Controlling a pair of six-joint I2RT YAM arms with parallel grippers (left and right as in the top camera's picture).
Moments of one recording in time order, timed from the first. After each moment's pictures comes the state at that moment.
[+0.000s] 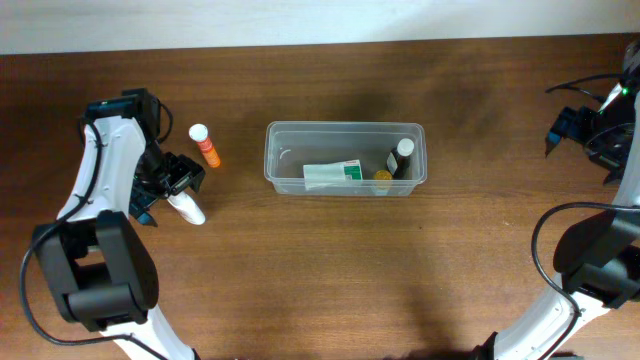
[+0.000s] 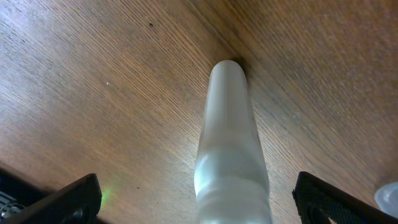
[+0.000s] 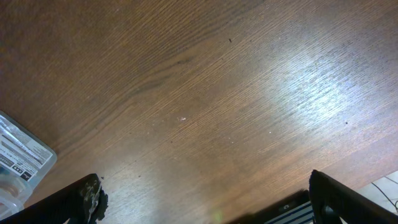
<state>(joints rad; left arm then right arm) 0.12 1.96 1.60 -1.37 -0.02 -0.70 -0.45 2.05 2.16 -1.69 0.03 0.21</state>
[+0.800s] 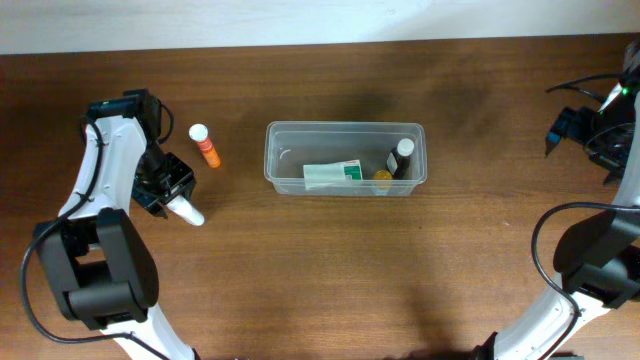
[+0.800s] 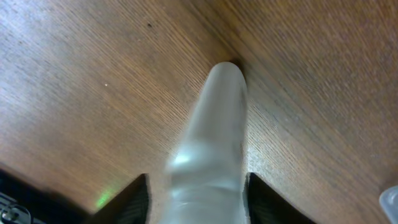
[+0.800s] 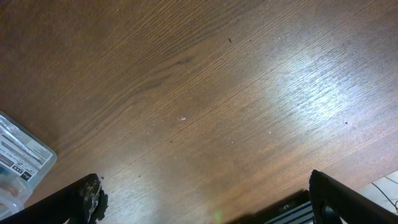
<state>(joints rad) 0.12 1.97 1.60 -1.37 -0.02 -0.69 -0.45 2.05 2.16 -1.69 0.03 0.21</state>
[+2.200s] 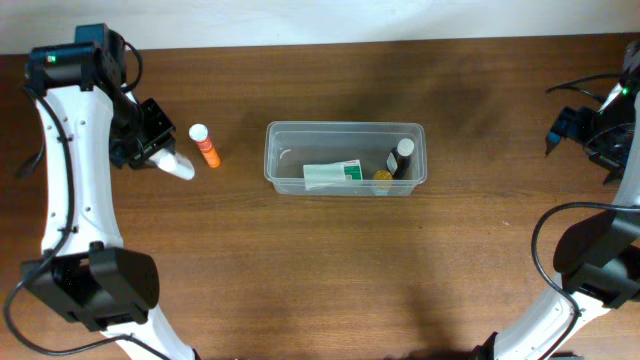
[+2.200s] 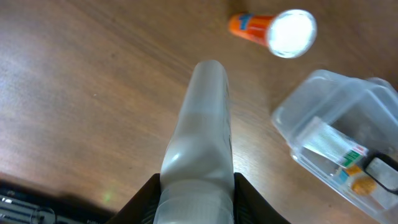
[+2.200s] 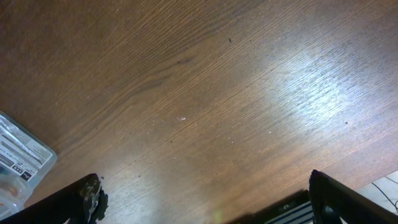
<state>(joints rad) 0.12 1.97 2.14 -1.68 0.11 -0.51 -0.45 2.05 2.16 -1.69 0.03 0.21</state>
